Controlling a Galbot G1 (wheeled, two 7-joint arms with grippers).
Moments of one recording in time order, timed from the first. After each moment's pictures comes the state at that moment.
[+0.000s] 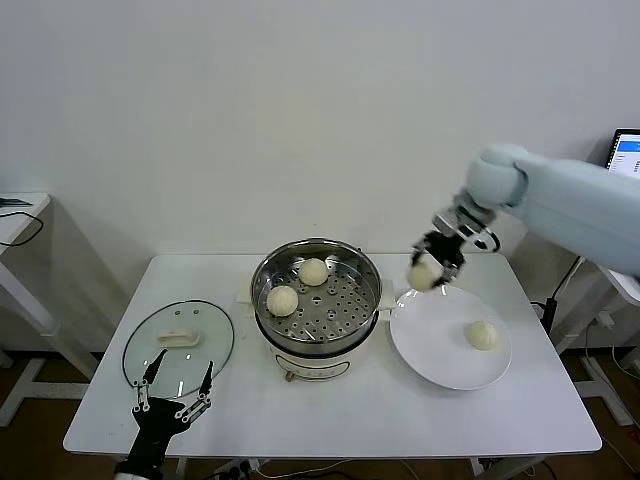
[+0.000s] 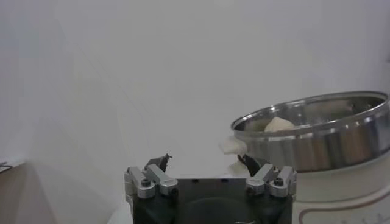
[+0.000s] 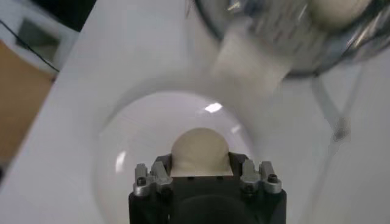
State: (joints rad) left arm 1.82 -1.31 -0.63 -2.13 0.01 -0.20 0.01; right arm 0.72 0.87 -1.33 1.37 0.18 0.20 -1.19
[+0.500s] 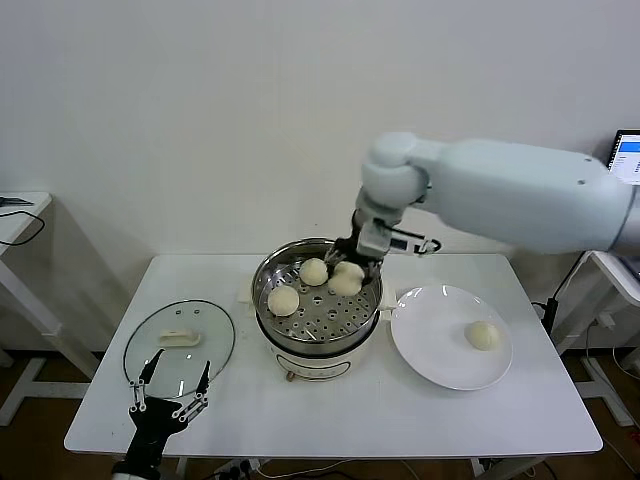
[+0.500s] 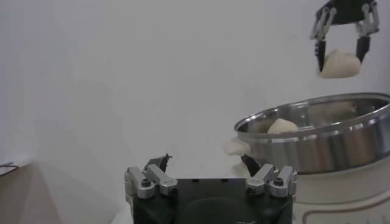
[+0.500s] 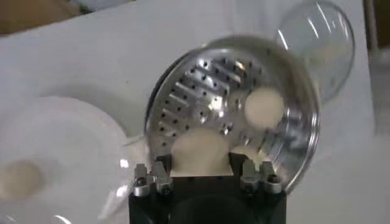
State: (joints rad) left arm 1.82 -1.31 -0.64 -2.13 0.01 -0.21 0.01; right arm 0.71 1.08 -1.31 1.51 -0.05 0.48 -1.14
